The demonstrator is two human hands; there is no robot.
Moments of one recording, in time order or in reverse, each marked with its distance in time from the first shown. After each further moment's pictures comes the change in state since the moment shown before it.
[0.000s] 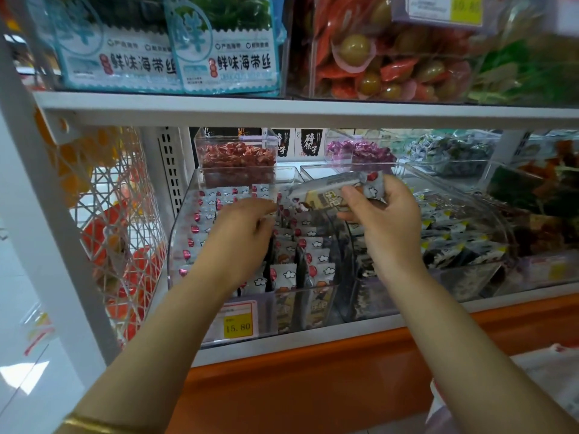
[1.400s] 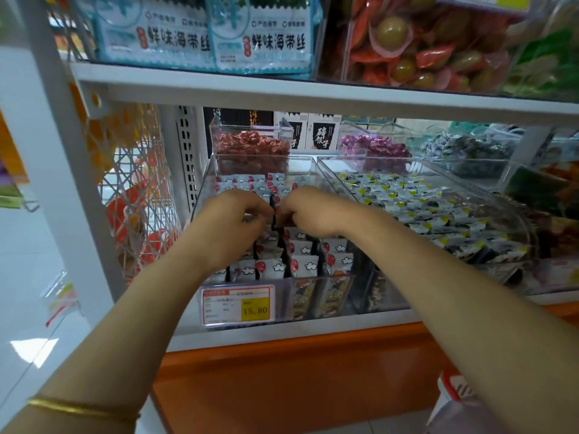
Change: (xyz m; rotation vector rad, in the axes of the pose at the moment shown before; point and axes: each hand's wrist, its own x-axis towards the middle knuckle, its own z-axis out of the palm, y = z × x) left_hand -0.008 -0.015 -0.033 0.056 -0.120 -0.059; right_hand 0.031 -0.002 0.084 -1.162 -1.077 -0.089
